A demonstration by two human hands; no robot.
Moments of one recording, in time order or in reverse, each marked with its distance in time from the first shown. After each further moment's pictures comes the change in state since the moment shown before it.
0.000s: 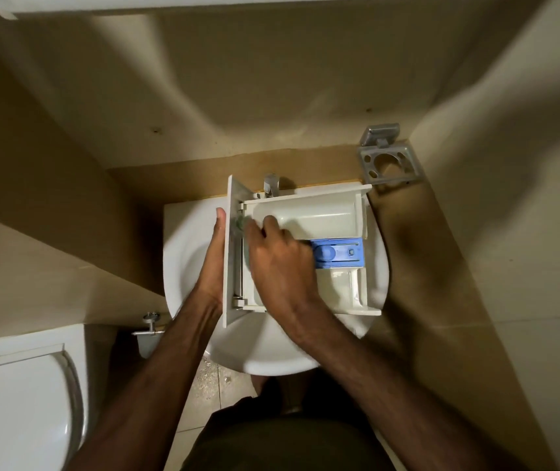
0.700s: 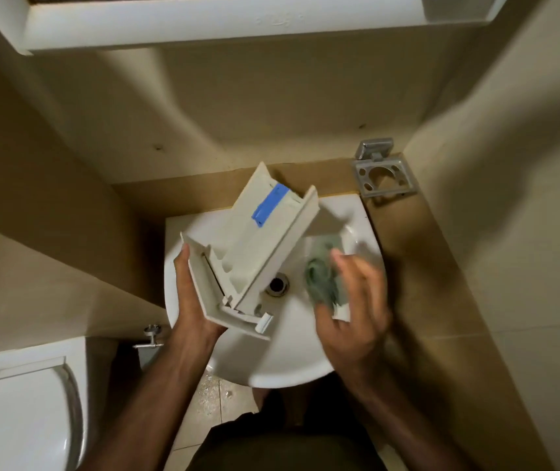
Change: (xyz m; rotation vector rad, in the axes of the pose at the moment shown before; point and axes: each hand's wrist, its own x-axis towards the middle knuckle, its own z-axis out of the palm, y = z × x) left_hand -0.032 0.003 -0.009 -0.349 0.114 0.007; right_hand -0.077 0.066 -0.028 0.575 0.531 0.181
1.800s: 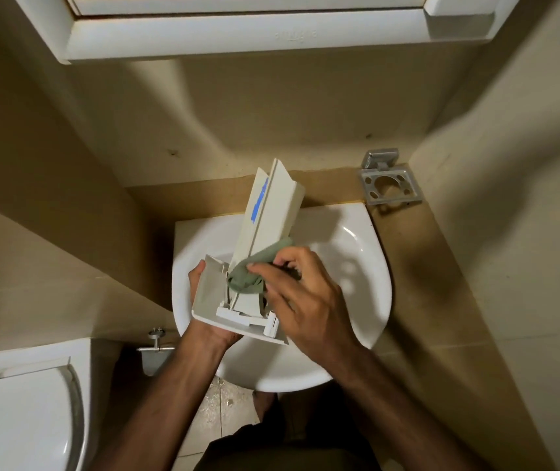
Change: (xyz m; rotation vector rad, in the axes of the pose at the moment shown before) left_hand -0.023 -0.008 0.009 -0.061 -0.104 -0.153; right_hand 0.024 -0.030 0.025 0.185 -0.463 -0.132
